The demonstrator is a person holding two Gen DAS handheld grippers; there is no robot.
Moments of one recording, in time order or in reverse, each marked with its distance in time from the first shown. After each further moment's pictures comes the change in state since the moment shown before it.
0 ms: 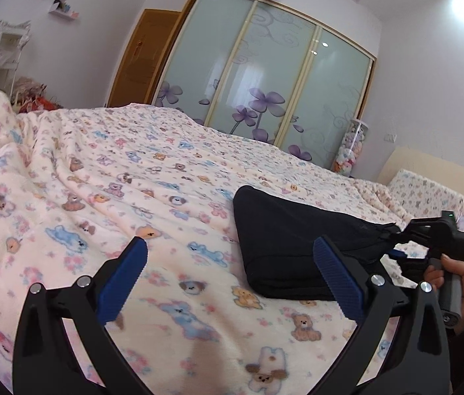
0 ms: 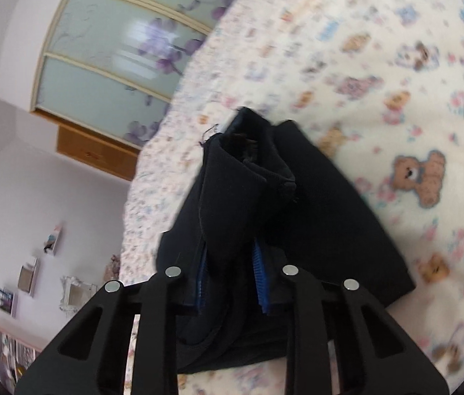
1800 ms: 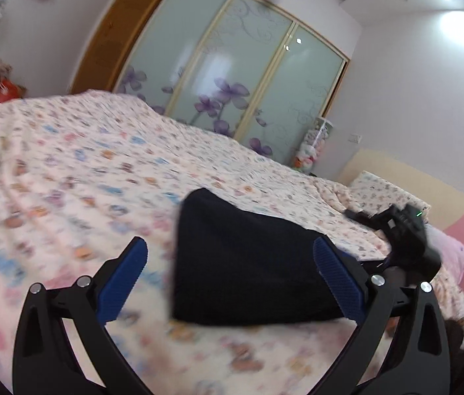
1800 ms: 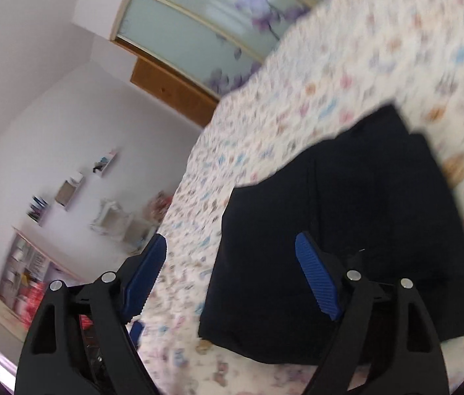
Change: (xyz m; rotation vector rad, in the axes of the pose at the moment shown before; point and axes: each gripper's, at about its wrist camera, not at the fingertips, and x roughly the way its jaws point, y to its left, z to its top) left arm 0.037 -0.033 0.040 -0.033 0.079 -0.205; right arm 0.040 0.046 0.003 -0.273 0.221 0.263
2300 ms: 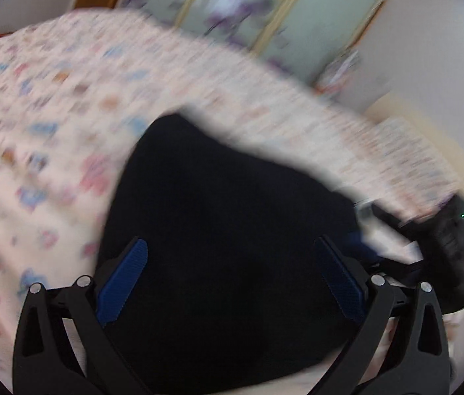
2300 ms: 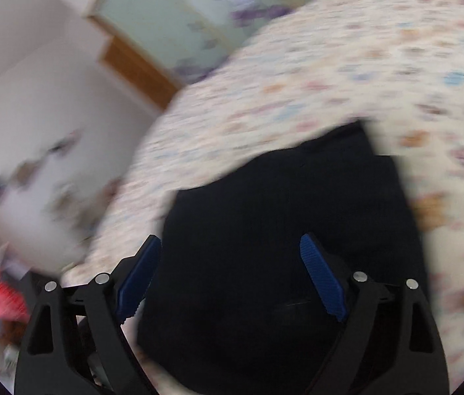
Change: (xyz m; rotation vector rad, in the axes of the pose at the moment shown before) left arm 0.164 -0.008 -0.012 -0.065 0.426 0.104; right arm 0.019 -0.033 0.021 -0.084 -0.013 -0.266
